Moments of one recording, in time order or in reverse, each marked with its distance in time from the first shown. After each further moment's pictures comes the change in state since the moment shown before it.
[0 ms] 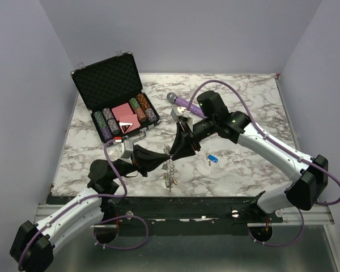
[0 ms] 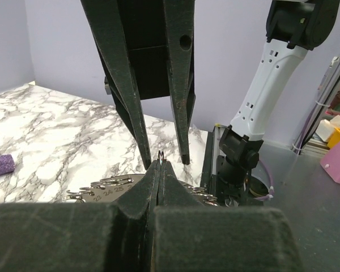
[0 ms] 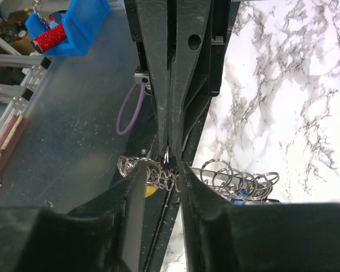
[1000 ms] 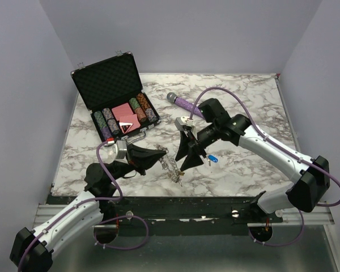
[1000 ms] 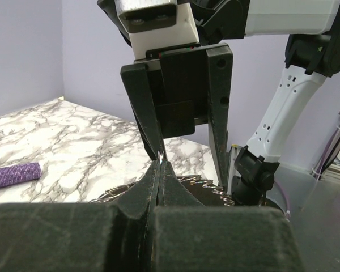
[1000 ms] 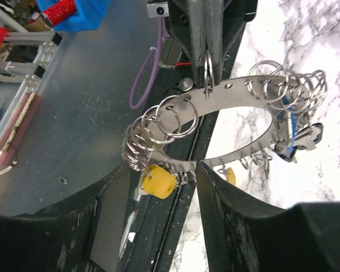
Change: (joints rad) left arm 0.000 -0.088 -0.009 -0.040 -0.116 0.002; right arm -0.022 -0.022 -0.067 -0.161 -0.017 -0.161
